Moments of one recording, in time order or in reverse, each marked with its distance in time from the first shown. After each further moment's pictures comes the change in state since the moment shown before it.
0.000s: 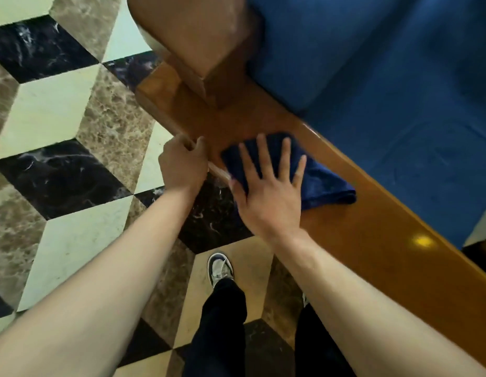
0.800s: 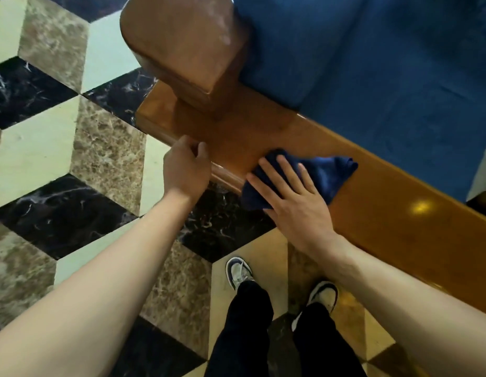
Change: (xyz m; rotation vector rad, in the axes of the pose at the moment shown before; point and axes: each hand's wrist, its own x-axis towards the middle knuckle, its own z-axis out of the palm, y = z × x) left_hand 0.017 0.002 -0.022 0.113 -0.191 0.246; right_hand -0.041 0.034 0.010 -0.201 0.043 -0.240
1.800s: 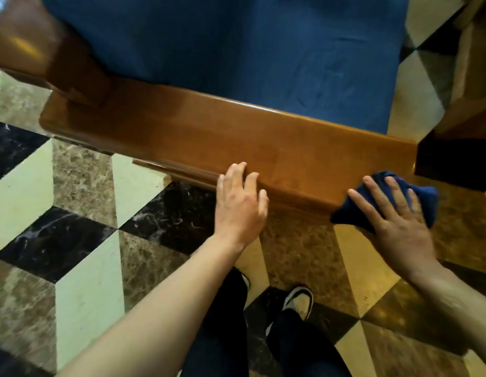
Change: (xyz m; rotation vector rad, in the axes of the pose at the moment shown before) left_hand -0.279 0.084 0.178 0.492 -0.309 0.621; right_hand -0.395 0.189 0.023 -0.032 -0.002 0.454
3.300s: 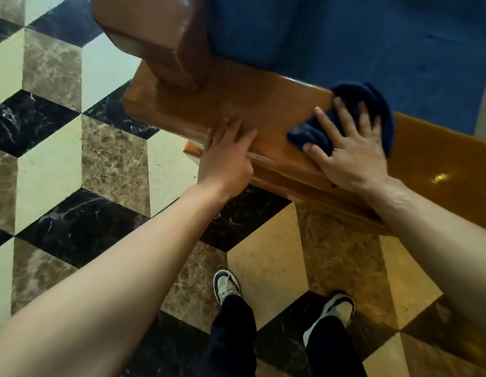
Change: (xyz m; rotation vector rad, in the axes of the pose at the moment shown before) left_hand 0.074 -0.228 -0.105 0.043 -0.055 0.016; right_hand 0.259 -0.246 -0.041 0.201 -0.160 0.113
